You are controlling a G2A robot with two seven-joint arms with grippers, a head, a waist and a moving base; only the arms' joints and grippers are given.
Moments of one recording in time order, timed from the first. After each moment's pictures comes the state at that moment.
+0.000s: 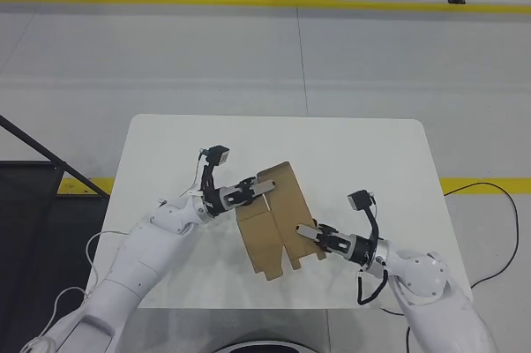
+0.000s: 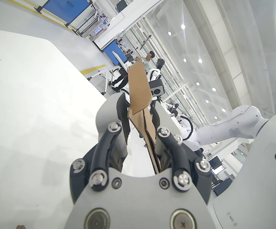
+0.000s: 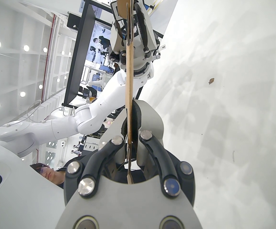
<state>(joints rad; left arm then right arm) 0.83 -1.25 -0.99 -1.00 -0.37 -1.01 -0.81 -1.30 -1.11 1.27 -1.68 0.14 -0.40 0.87</state>
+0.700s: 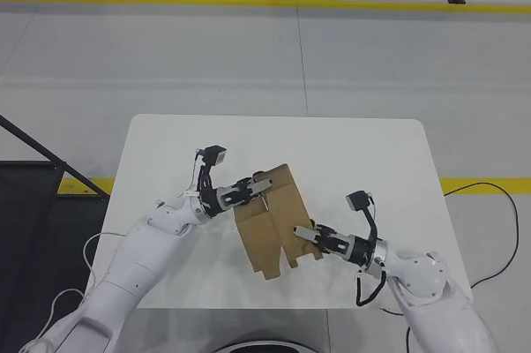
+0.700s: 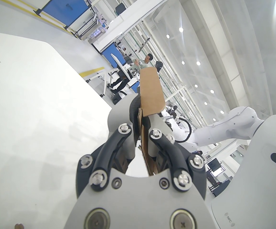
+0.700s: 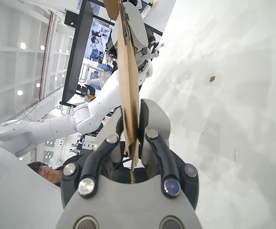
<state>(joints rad) 0.85 -1.24 -1.00 -1.02 -0.40 -1.01 -0.81 -1.30 -1.10 1.27 -1.70 0.12 -0.39 0.85</state>
